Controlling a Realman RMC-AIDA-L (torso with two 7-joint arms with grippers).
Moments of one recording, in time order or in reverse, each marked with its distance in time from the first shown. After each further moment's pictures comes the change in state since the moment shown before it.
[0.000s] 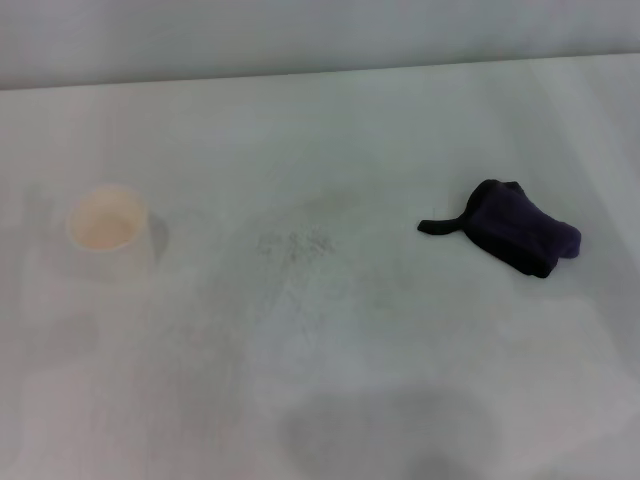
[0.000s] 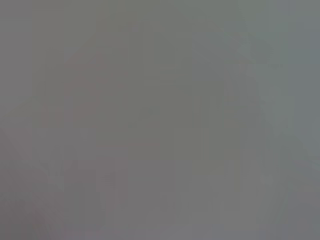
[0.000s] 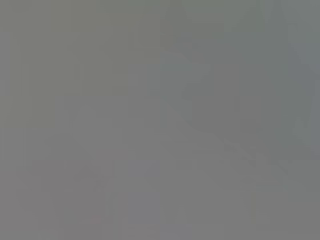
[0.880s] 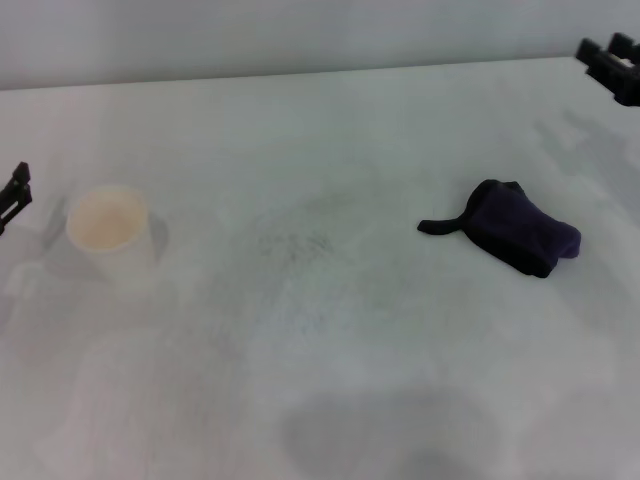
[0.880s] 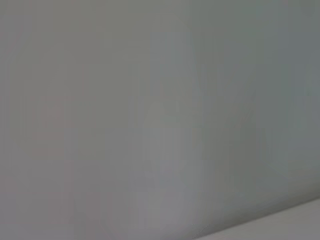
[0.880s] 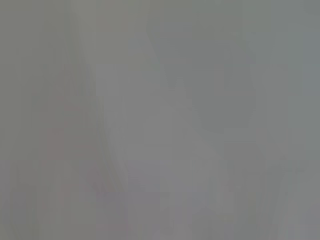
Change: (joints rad) left arm -0.062 0.023 0.297 0.013 0.222 0.155 0.003; right arm 0.028 -0.004 -0.044 0.319 -0.659 -0.161 0.652
